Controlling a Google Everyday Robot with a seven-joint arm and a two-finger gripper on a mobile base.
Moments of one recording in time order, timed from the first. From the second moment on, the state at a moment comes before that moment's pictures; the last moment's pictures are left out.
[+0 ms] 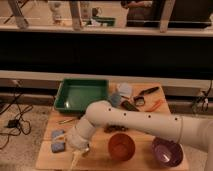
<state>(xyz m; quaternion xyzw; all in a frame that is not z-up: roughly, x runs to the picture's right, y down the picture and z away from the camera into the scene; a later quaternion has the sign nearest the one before) -0.183 0.269 0.604 -0.35 -0.51 -0.19 0.77</state>
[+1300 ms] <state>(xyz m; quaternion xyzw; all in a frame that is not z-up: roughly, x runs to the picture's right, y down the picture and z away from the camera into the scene) -0.301 0.256 0.640 -0.33 -0.55 -0.26 0.72</state>
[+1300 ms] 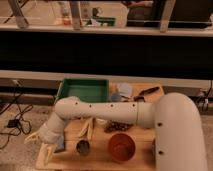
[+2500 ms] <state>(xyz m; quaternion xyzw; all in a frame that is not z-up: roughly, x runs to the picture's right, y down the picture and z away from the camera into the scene) -0.273 0.244 0.698 -0.34 -0.53 -0.24 0.74</state>
